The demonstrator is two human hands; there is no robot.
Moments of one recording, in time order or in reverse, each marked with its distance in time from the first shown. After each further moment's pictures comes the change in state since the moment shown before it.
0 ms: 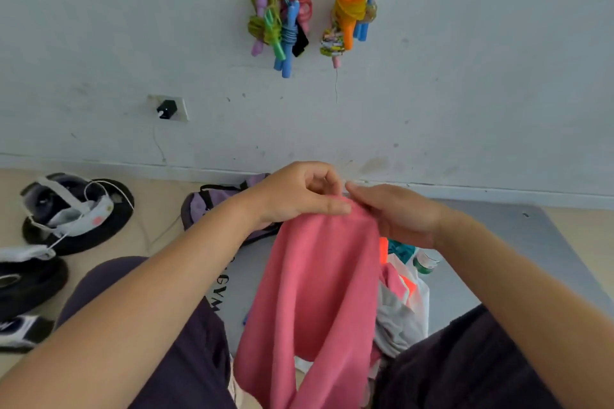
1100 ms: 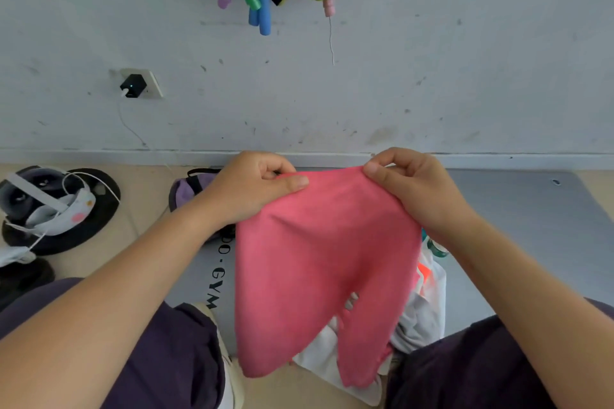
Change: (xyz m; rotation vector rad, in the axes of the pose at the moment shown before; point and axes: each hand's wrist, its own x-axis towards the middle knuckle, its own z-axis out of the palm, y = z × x) left_hand 0.035 -0.058 -0.030 0.227 0.304 -0.176; right_hand 0.040 0.037 -0.044 0.005 0.571 -0.269
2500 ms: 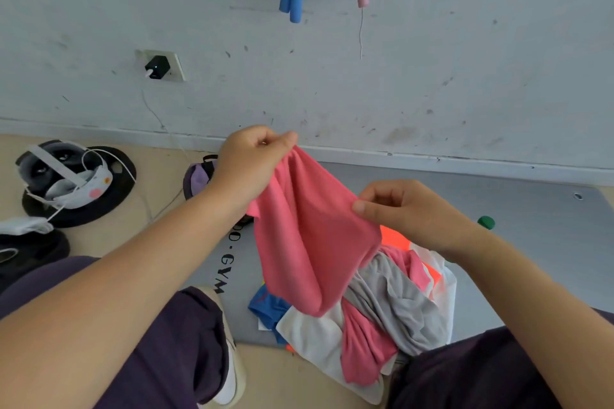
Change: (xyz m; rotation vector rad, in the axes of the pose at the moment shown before) left_hand -0.001 -0.006 -0.002 -0.092 0.508 -0.119; right_hand -0.011 0.001 0.025 -0.222 -0.413 0.076
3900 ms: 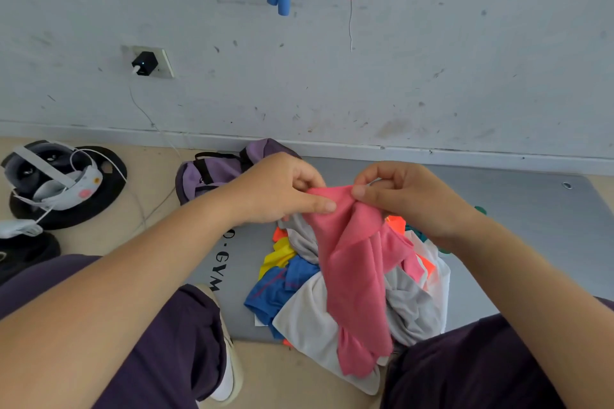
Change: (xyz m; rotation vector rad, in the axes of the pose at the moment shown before) left_hand -0.018 0.002 0.009 0.157 -0.742 0.118; right_hand -0.004 -0.004 -0.004 0.173 0.059 0.025
